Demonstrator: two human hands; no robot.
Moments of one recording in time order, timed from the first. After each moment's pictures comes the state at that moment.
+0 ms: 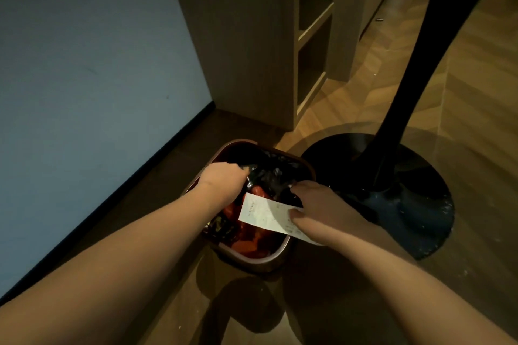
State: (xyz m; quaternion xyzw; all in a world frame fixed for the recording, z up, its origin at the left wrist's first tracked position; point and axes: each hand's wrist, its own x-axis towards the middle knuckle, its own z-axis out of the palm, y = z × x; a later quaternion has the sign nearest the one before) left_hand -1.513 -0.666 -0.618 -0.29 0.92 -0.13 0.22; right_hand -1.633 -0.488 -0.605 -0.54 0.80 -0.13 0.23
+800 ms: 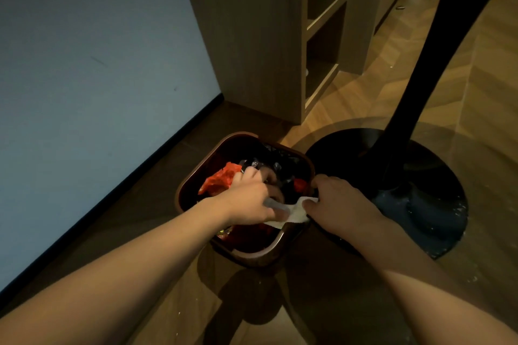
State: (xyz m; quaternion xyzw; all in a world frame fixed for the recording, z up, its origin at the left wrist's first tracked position) left_hand -1.522 -0.617 -0.629 -0.25 0.94 0.11 0.20; right_hand -1.664 -0.478 -0.615 -0.49 0.82 -0.14 0.25
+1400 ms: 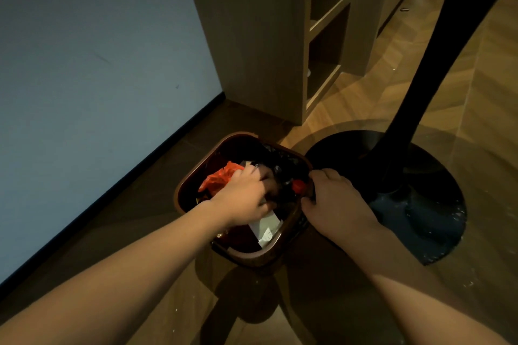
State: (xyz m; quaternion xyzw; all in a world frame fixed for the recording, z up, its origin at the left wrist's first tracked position) left_hand -1.515 -0.625 -0.647 -0.22 0.97 0.02 0.11; right_hand -1.660 -0.476 -0.614 -0.51 0.82 -0.17 0.18
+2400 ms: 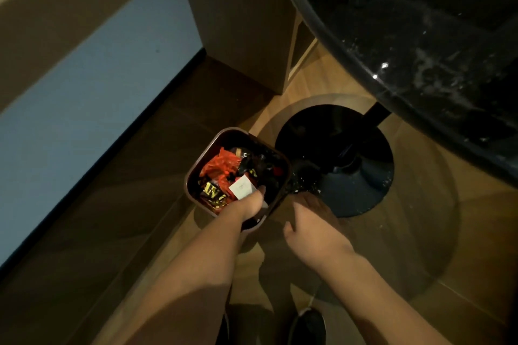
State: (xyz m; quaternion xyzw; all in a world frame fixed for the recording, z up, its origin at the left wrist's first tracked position) left_hand -1.520 -0.593 -0.727 -0.62 0.47 0.59 0.22; right_hand -1.626 -0.453 -0.443 -0.42 0.81 -0.04 0.40
